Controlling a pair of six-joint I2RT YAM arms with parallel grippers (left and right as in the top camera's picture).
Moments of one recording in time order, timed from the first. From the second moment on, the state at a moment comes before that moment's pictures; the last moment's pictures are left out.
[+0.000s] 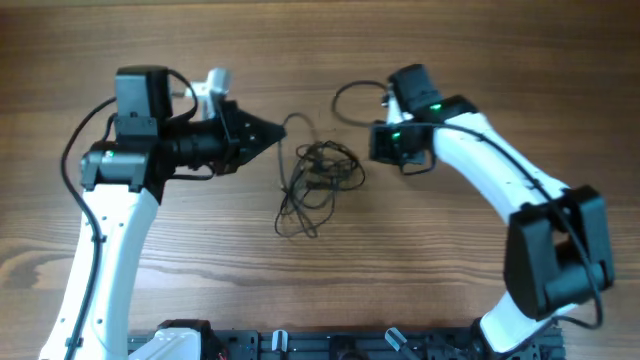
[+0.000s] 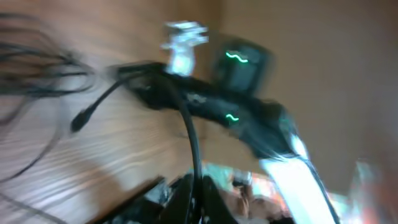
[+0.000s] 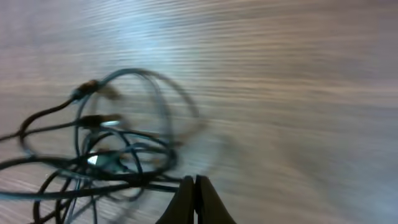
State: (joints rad) left arm -0.03 1.32 1.20 -0.79 0.98 -0.76; right arm 0.33 1.81 1.27 -0.75 -0.26 0.47
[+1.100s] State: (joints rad) left arm 0.00 1.42 1.19 -1.06 0.24 -0.75; right arm 0.39 1.74 1.27 -0.69 -0.45 0.34
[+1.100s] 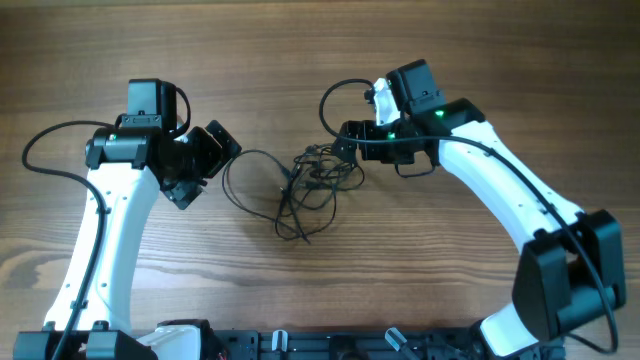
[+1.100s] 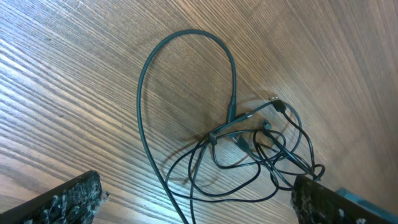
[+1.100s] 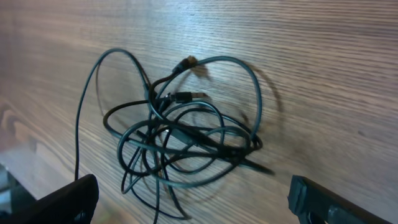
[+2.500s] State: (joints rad) left arm -0.18 1.42 1.19 -0.88 0.79 -0.49; right arm 0.39 1.40 1.29 -0.57 -0.80 0.36
